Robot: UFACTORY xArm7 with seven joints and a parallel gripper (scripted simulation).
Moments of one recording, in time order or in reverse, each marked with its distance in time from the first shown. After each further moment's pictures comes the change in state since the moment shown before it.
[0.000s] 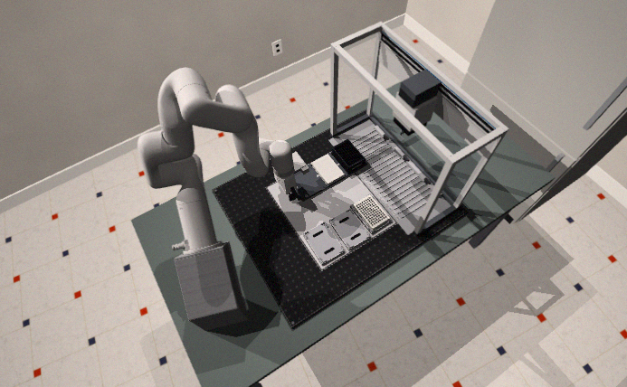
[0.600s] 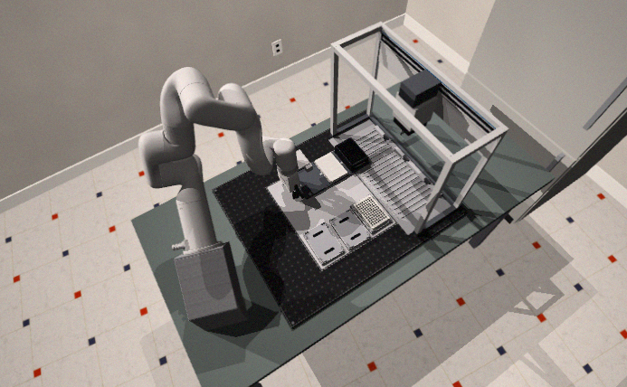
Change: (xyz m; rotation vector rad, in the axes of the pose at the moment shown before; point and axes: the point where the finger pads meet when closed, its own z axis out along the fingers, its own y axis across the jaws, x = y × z) arm 0.016 0.000 0.000 0.000 0.000 0.000
